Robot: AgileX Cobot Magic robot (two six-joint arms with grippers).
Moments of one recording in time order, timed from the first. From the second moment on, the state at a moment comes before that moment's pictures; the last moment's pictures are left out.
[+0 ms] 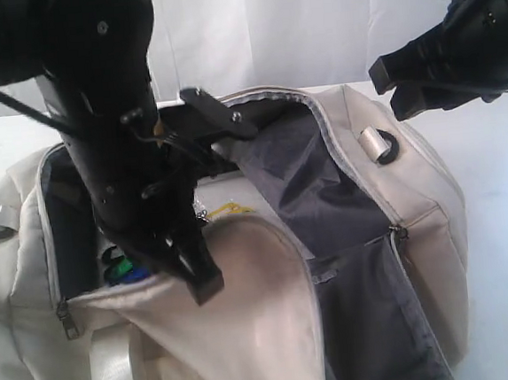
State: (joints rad) left arm -0.88 1.59 -1.39 0.02 1.32 0.10; right arm 0.46 1.32 -1.23 0.05 0.95 0.02
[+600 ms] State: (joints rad) left arm -0.87 1.33 -1.20 0.22 1.32 -0.08; right arm 0.46 1.33 -1.23 0.26 0.95 -0.13
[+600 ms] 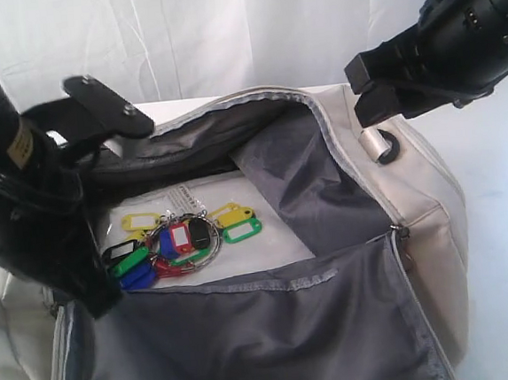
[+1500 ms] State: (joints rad) left arm -0.43 1.57 -1.20 0.17 1.09 -0.15; right arm 0.46 1.62 -1.30 0.05 0.82 -0.07
